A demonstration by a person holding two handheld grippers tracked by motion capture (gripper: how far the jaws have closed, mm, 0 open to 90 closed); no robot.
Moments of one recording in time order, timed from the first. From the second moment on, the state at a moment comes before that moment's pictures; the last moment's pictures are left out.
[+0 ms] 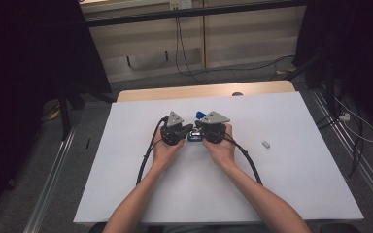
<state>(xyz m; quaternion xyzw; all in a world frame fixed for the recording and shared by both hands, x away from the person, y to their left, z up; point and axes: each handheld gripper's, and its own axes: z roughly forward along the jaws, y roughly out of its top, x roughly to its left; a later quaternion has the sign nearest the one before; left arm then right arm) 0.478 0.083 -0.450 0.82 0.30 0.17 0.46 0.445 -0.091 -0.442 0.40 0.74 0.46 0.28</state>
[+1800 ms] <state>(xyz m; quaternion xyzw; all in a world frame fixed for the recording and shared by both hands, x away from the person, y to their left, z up) 0.477 0.083 -0.451 0.81 0.30 0.18 0.46 0.437 -0.121 -0.422 0.42 0.70 0.47 0.33</state>
